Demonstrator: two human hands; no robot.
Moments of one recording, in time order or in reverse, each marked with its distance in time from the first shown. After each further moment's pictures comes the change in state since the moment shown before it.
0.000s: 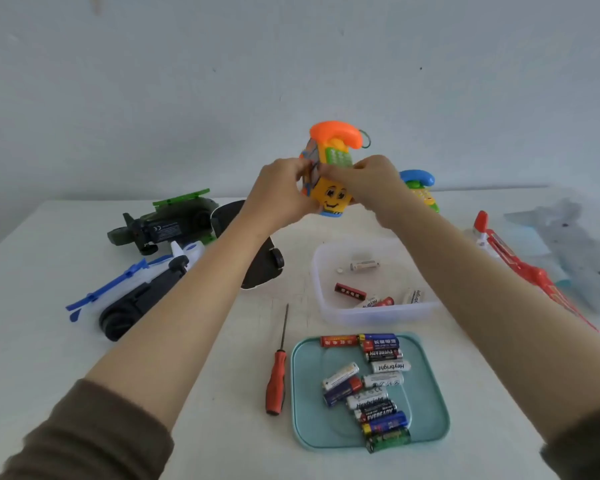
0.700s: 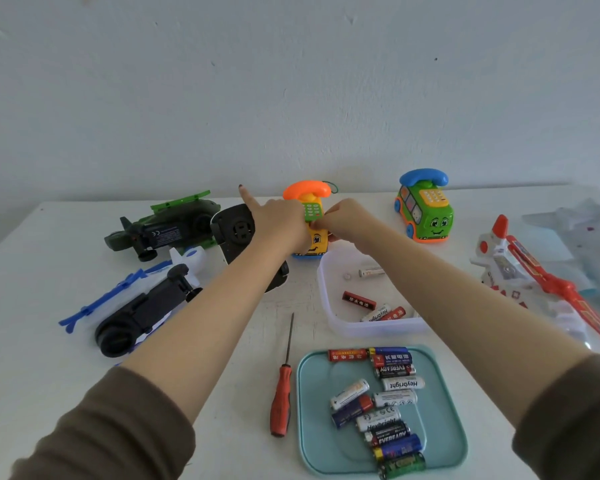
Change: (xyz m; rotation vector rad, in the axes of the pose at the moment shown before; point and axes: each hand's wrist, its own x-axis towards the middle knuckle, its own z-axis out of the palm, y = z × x) left_hand 0.016 -0.023 0.041 0.803 -0.311 -0.320; right_hand 0.029 0.037 0.051 -0.116 -0.273 0.174
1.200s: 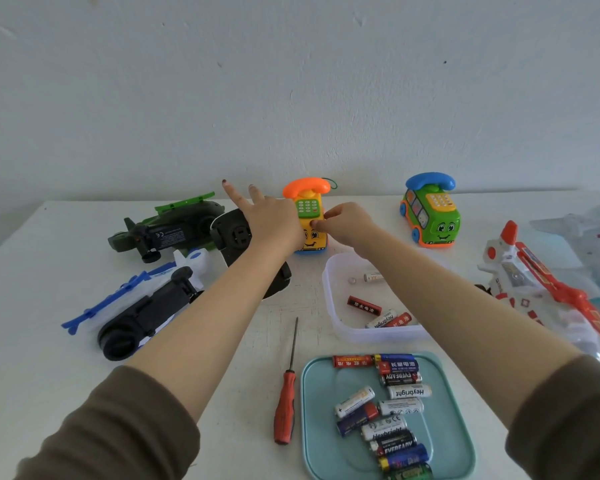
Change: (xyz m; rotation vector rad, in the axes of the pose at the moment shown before) left_hand 0.010 -0.007 0.007 0.110 0.055 -0.142; right_hand 0.003 -0.001 0.006 -0.066 0.063 -0.075
